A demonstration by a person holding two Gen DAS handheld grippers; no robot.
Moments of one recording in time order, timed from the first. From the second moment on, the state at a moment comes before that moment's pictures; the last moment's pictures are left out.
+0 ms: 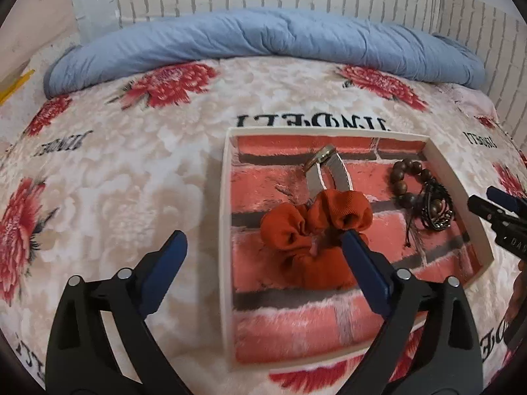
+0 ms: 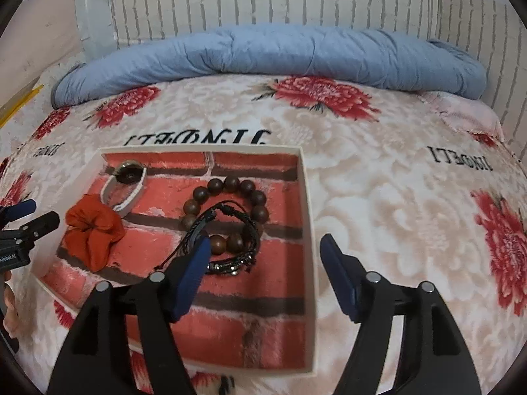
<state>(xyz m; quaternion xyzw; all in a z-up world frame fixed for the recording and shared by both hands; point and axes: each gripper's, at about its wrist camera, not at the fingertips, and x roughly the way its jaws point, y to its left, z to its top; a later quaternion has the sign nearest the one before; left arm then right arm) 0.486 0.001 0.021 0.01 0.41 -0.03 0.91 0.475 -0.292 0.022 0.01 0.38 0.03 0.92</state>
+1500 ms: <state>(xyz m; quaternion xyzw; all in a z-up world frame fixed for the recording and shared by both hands) 0.179 0.073 0.039 -0.01 0.36 0.00 0.93 0.171 -0.302 0.044 0.03 0.33 0.01 0.95</state>
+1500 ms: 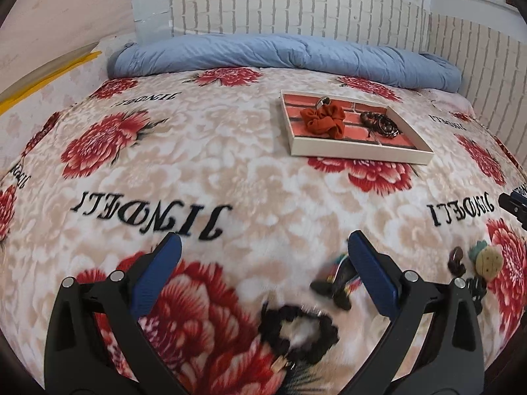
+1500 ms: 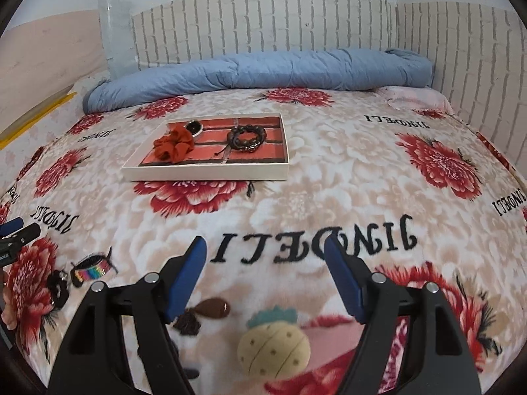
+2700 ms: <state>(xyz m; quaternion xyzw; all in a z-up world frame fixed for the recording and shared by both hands) 0.131 0.073 -0.025 0.00 0.38 0.00 0.92 0.078 -0.237 -0.014 -0.01 0.29 0.05 0.95</state>
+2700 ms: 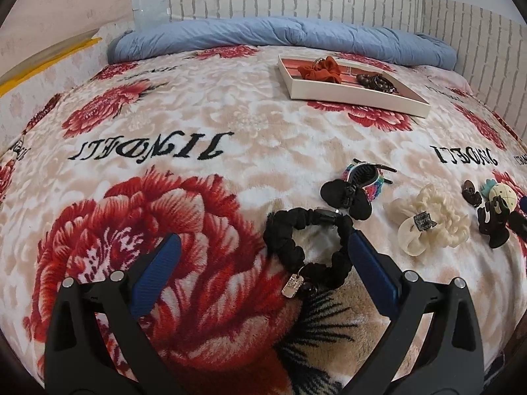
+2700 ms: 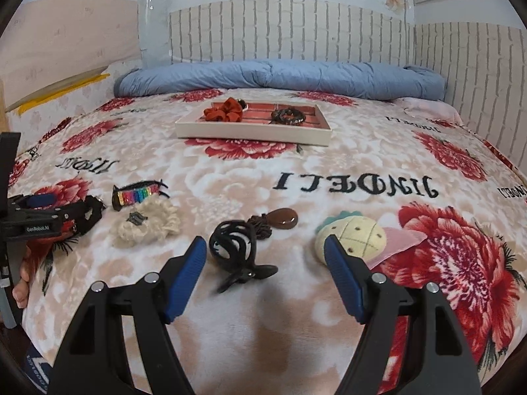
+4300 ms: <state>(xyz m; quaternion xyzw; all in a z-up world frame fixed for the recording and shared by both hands) 0.160 0.067 -0.032 0.00 0.42 -0.05 0.91 0.109 -0.229 -0.023 0.01 0.32 0.09 0.94</state>
